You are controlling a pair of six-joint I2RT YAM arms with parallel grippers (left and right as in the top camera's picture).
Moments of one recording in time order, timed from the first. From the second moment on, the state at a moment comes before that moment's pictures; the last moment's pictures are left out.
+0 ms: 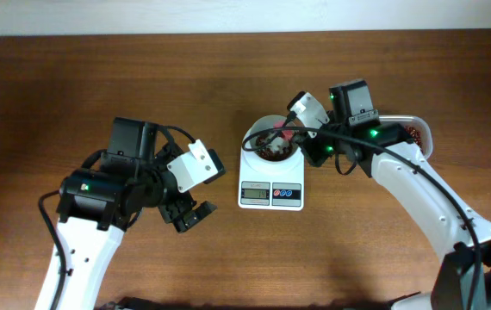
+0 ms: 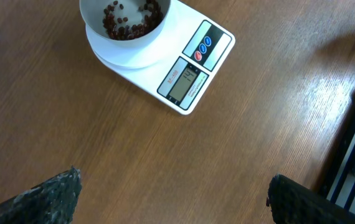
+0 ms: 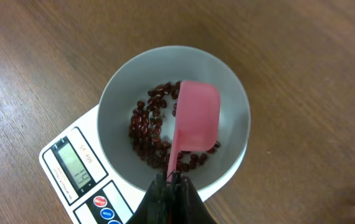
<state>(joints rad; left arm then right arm) -0.20 1.18 1.21 -1.16 0.42 0.78 0.31 1.61 1.18 -0.53 -0.38 -0.40</state>
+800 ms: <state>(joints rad) -0.20 1.18 1.21 -1.16 0.42 0.78 0.36 1.52 1.19 -0.54 -0.27 -0.40</state>
